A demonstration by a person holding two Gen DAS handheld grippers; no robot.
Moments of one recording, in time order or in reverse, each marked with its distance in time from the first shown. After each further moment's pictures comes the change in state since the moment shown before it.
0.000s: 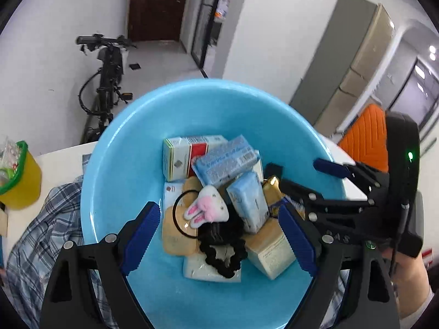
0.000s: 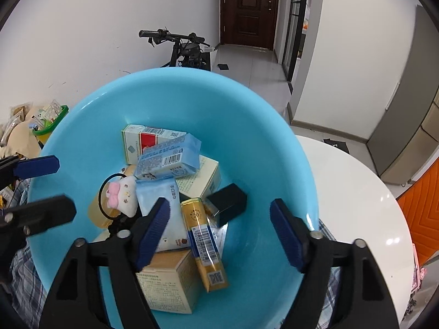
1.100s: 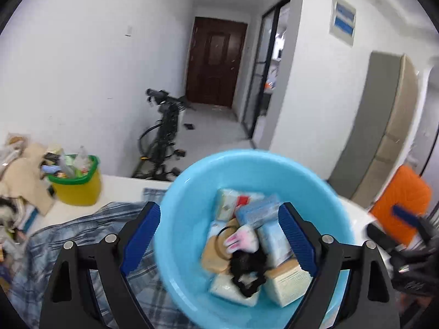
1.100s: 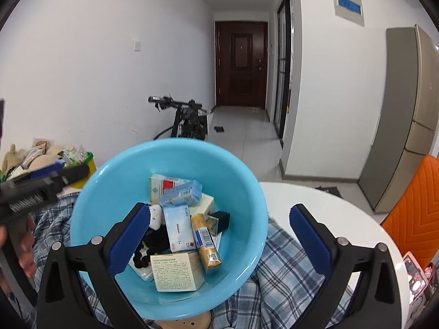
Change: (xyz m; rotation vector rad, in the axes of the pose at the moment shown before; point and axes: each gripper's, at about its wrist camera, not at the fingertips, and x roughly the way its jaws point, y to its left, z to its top) left arm -0.075 -0.011 -0.045 -0.113 -0.384 0.283; right arm -0.119 -0.010 -0.040 0.023 -0.373 -0.014
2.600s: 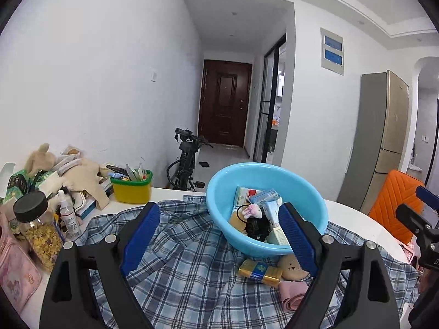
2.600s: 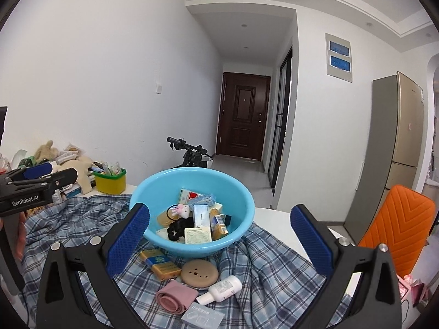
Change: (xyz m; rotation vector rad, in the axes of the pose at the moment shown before) left arm -0.216 0.025 -0.091 0.018 -0.251 0.045; right arm -0.199 0.034 -0.075 -0.097 -0.278 -0.020
